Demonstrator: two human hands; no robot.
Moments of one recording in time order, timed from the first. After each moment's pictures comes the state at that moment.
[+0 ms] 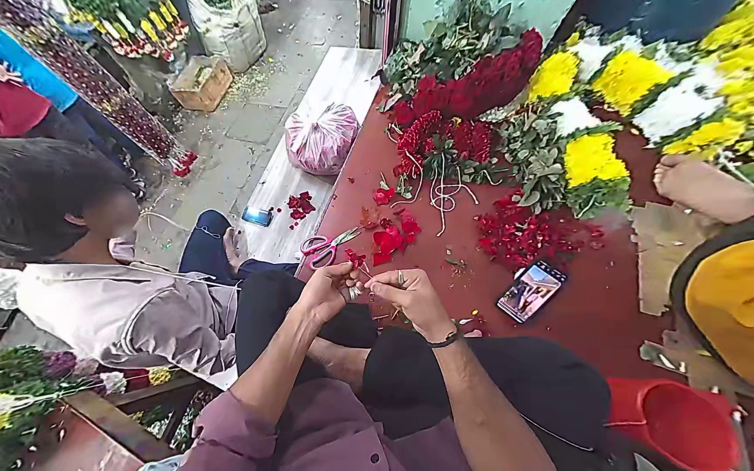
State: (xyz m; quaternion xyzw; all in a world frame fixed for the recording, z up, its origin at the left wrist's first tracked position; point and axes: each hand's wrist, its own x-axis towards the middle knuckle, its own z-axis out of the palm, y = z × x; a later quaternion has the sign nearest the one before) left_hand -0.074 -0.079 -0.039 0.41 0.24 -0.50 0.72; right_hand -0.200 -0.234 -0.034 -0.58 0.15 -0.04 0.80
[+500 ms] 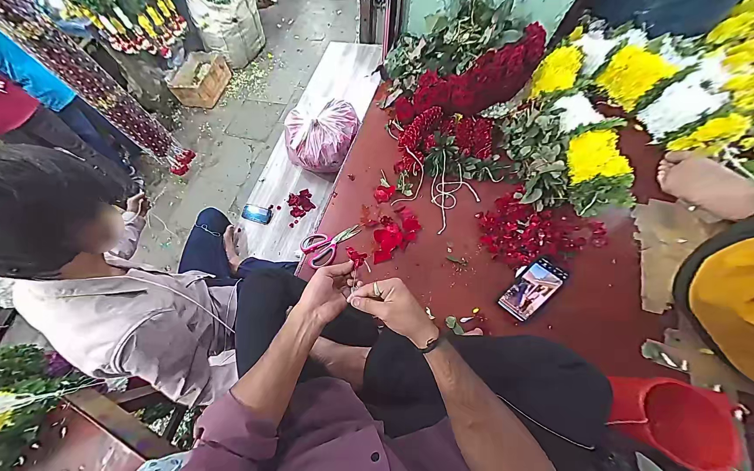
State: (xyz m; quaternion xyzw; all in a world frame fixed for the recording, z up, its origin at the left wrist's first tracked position) left_hand -0.079 -0.082 -0.032 0.42 0.27 -0.49 0.71; right_hand -0.197 -0.207 -0.048 -0.63 0.09 0.01 0.77
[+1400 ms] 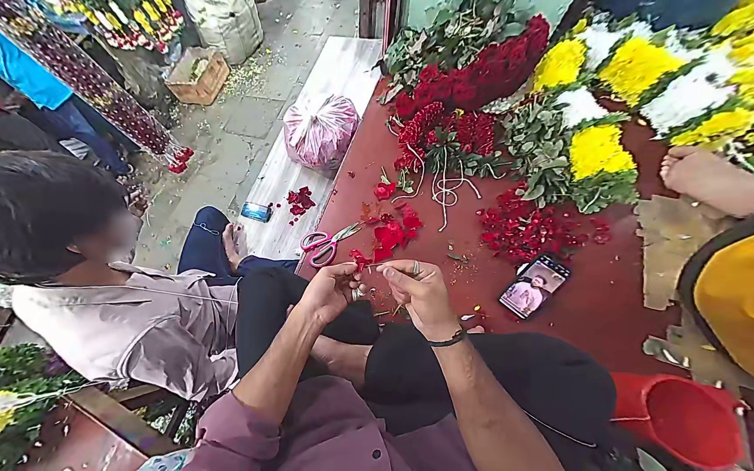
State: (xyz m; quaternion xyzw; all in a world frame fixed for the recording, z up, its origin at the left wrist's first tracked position) left_hand -0.078 -0.078 -0.038 0.44 0.23 -0.51 0.70; right_hand -0.201 -0.230 -0.032 -0.46 0.22 -0.11 0.85
